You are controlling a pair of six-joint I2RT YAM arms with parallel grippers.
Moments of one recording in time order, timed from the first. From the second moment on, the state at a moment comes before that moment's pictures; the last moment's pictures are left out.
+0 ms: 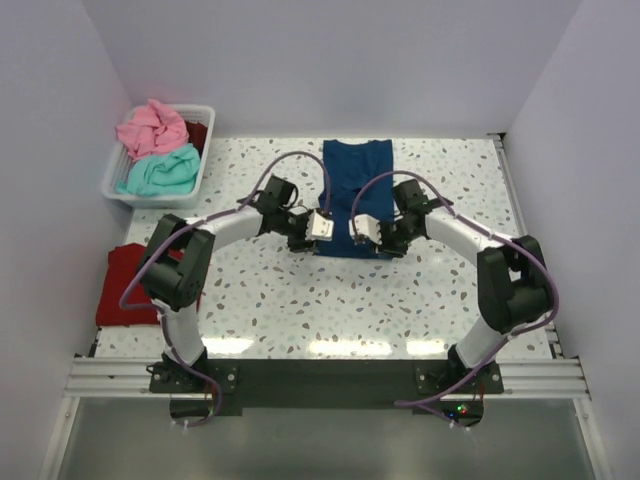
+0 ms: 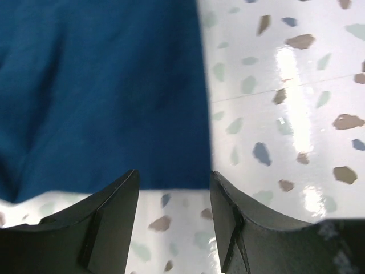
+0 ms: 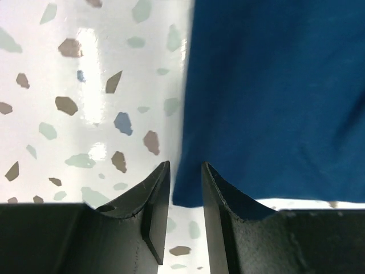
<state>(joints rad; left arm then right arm) -0.46 1.87 1.18 -0.27 0.75 1.07 0.34 1.66 1.11 -0.66 -0.46 -1.21</state>
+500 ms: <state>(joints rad) -0.54 1.95 1.21 -0.34 0.67 1.29 0.34 1.74 1.03 -0.59 -0.40 -1.31</state>
